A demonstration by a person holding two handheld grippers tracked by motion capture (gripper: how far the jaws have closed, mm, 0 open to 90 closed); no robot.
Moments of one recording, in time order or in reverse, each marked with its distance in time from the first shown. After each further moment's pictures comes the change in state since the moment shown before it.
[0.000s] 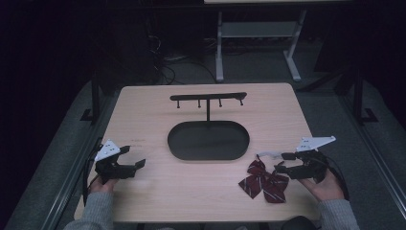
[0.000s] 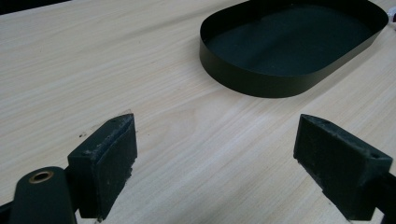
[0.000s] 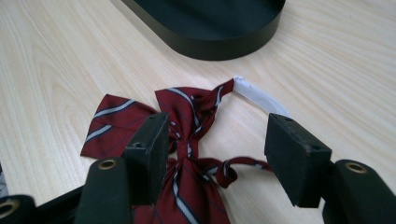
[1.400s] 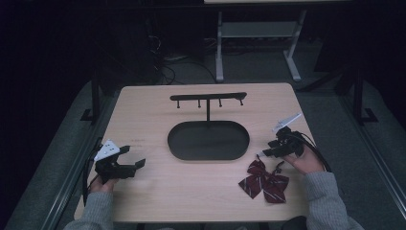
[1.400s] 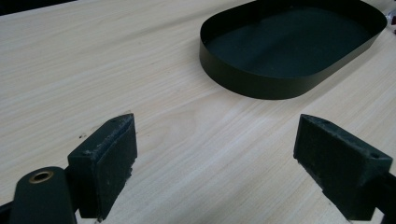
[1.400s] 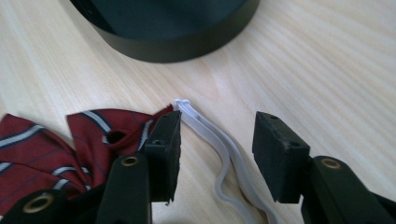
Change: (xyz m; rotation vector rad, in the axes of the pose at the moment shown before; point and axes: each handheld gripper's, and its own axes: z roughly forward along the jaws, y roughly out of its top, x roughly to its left) left arm 0.000 0.000 0.000 -0.003 -0.003 -0.003; right arm -0.050 0.045 0.068 0.229 0.019 -0.017
